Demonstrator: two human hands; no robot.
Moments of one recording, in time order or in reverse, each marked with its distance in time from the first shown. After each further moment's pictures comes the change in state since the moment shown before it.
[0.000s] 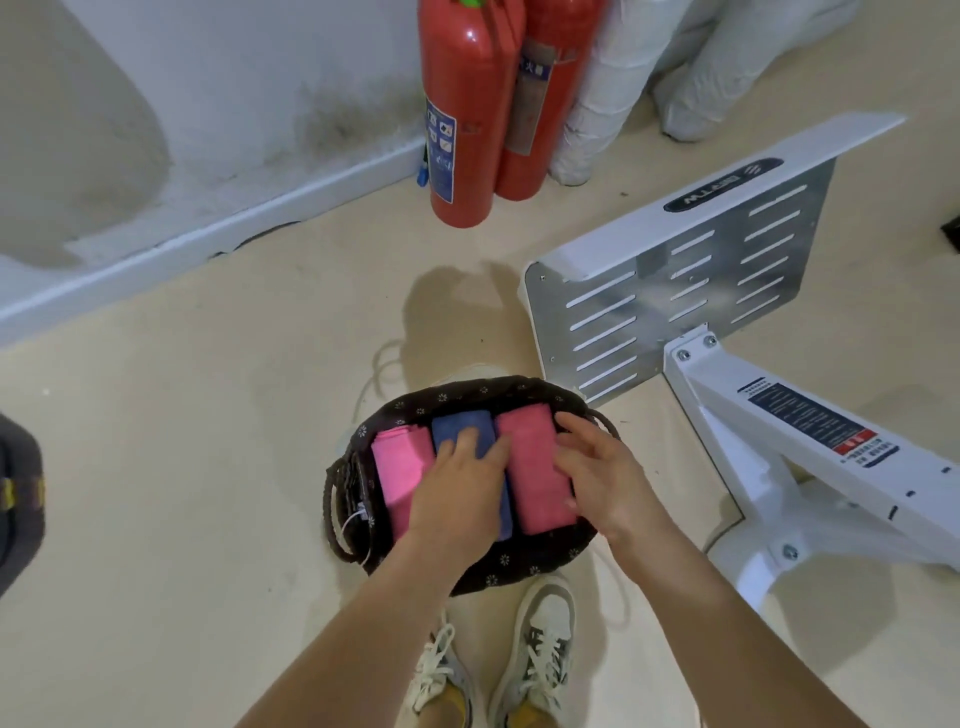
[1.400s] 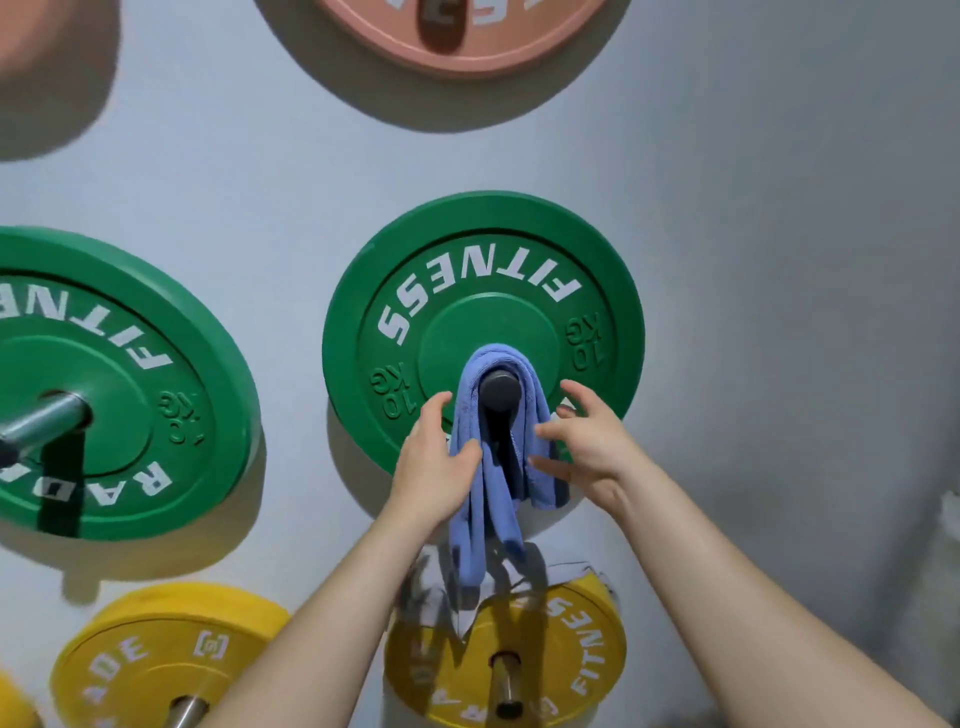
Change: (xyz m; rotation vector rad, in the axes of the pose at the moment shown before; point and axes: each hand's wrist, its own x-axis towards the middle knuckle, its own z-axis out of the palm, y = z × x) left_hand -0.567 -0.214 -0.708 -0.495 1.304 -0.046; right_hand -0.587 -0.675 0.197 0.425 -0.422 -0.849
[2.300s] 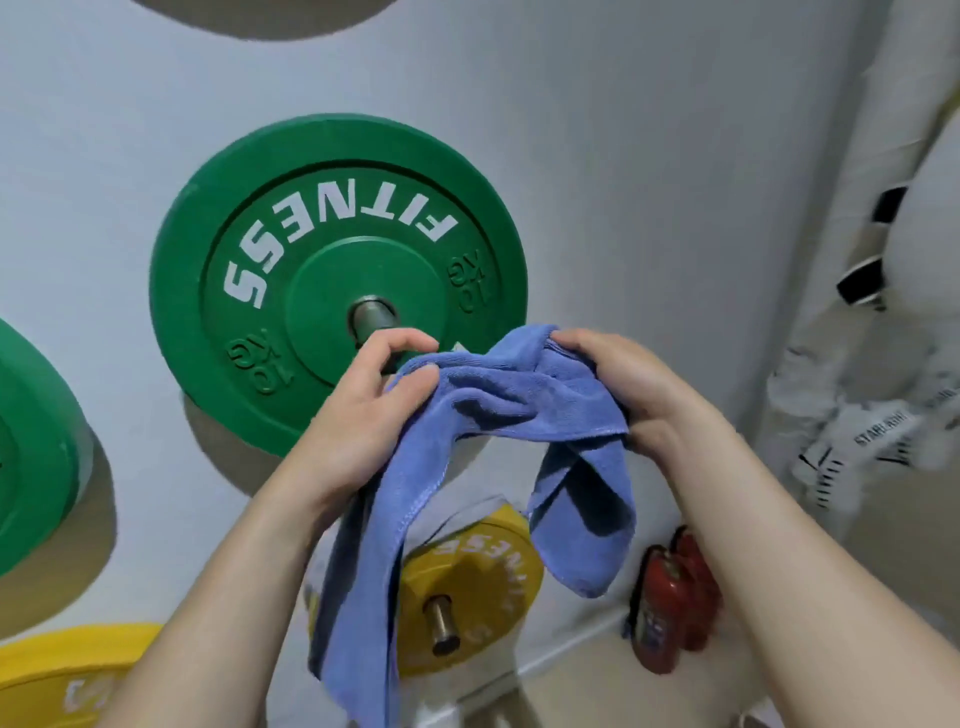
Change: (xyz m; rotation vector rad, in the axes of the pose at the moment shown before) left_hand -0.039 0.069 -0.021 -0.600 -0.419 0.149; right_hand -0.061 -0.030 -0.085 -0.043 0.038 0.006
